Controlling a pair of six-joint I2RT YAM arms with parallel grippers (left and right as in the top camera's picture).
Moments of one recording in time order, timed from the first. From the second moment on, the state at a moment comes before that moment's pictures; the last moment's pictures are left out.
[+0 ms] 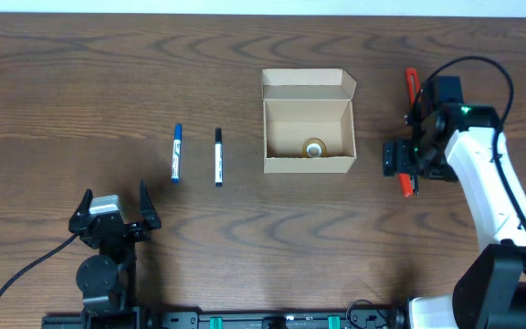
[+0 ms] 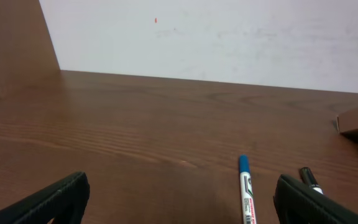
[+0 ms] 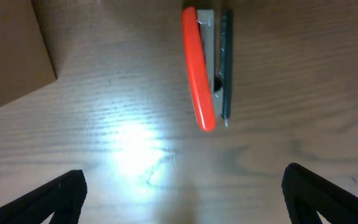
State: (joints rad) left arm 0.09 0.01 0.03 -0.13 -0.05 -0.02; right arm -0.03 1.60 1.23 -1.11 0.07 0.09
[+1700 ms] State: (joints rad) left arm 0.09 0.01 0.03 -0.13 -0.05 -0.02; right arm -0.16 1.84 1.19 -0.80 -0.05 -0.19
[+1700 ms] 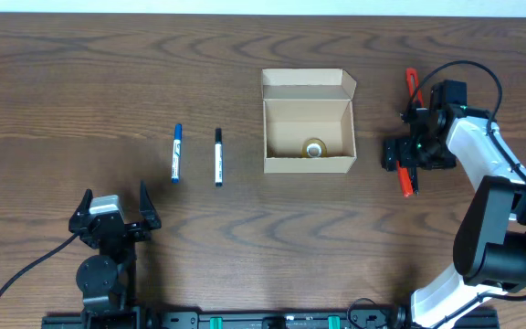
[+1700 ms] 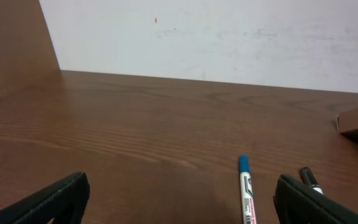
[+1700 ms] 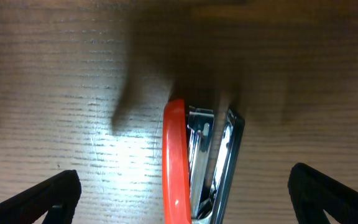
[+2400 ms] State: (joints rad) left arm 0.09 0.01 0.03 -0.13 -0.05 -0.02; right arm -0.16 1.84 1.12 -0.72 -0.05 -0.15
